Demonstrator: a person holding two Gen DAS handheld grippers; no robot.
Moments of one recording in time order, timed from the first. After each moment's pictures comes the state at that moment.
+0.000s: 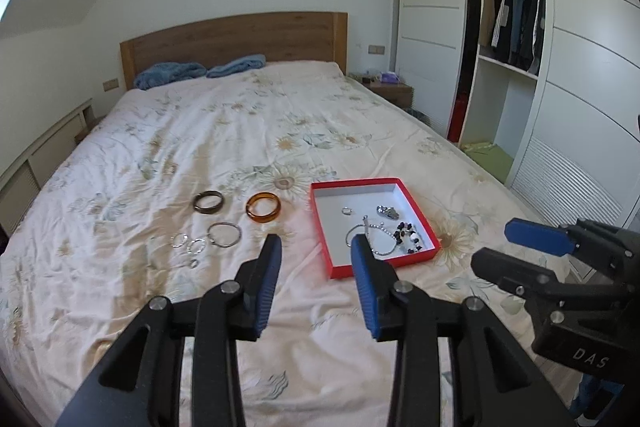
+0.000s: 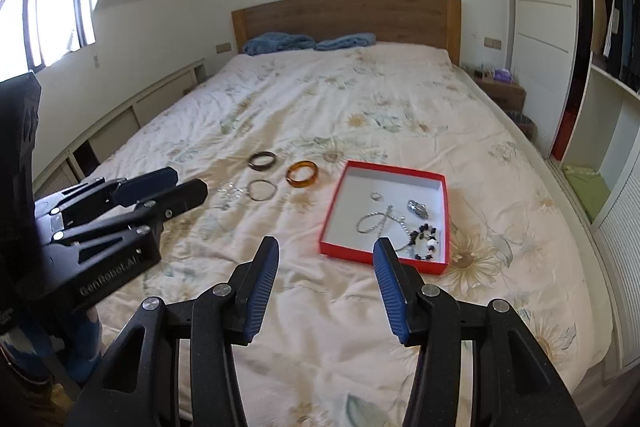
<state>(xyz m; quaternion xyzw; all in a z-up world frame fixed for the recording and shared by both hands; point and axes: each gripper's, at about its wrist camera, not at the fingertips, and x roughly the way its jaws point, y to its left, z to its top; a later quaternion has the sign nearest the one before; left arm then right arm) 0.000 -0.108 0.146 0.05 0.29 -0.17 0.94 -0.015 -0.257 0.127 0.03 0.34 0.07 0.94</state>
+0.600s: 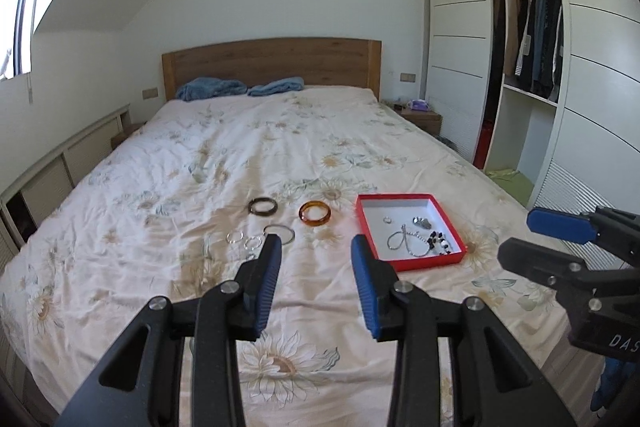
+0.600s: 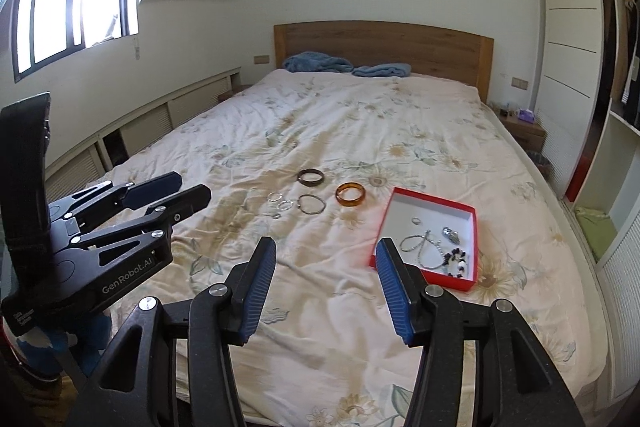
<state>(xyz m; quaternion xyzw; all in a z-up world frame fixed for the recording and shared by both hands) -0.048 -0.029 0.157 0.03 0.26 -0.12 0.96 -0.063 -0.189 0.161 -0.01 0.30 0.11 0.95</state>
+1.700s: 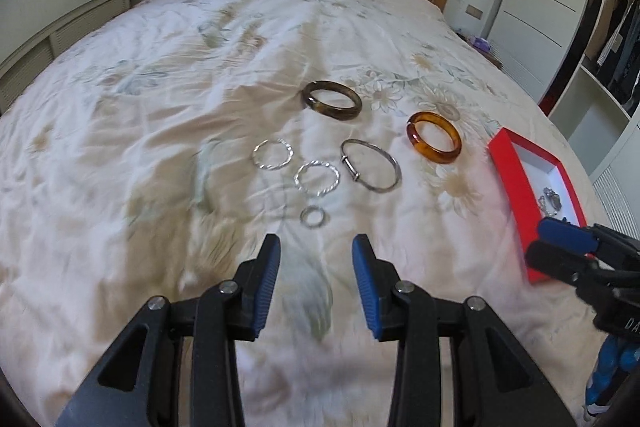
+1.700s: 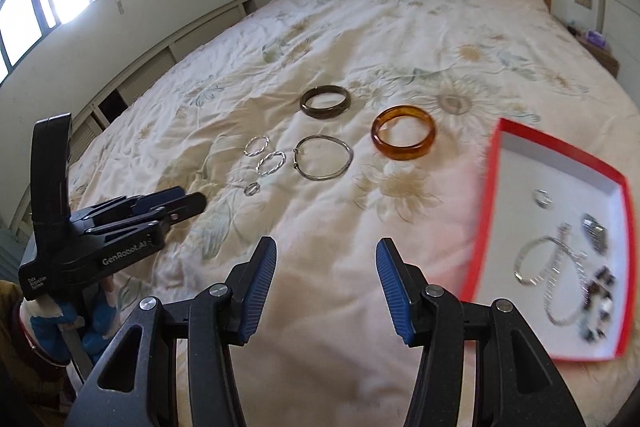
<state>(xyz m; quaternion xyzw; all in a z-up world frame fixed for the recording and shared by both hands) 0.211 0.052 -0.045 -0.04 0.43 -0.08 0.90 0.213 -0.147 -0.030 0.04 0.44 0.19 0.88</state>
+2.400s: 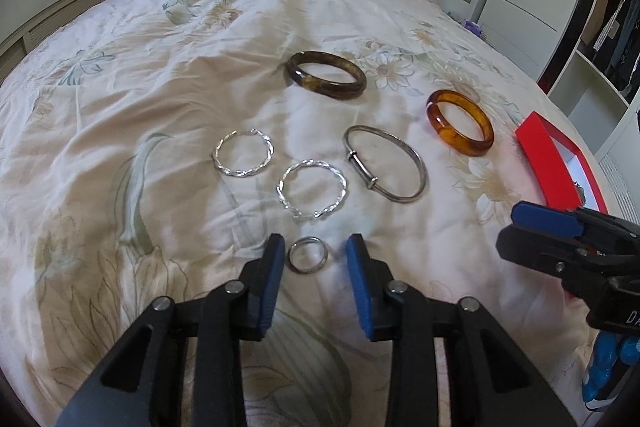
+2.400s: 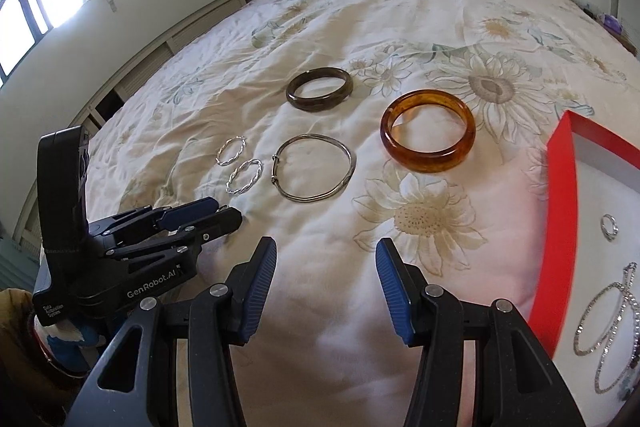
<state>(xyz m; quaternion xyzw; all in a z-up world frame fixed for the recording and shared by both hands) 0.264 0.045 -0.098 -0.04 0.45 -0.11 0.89 0.278 -0.132 -0.079 0.05 0.46 0.21 0.86</state>
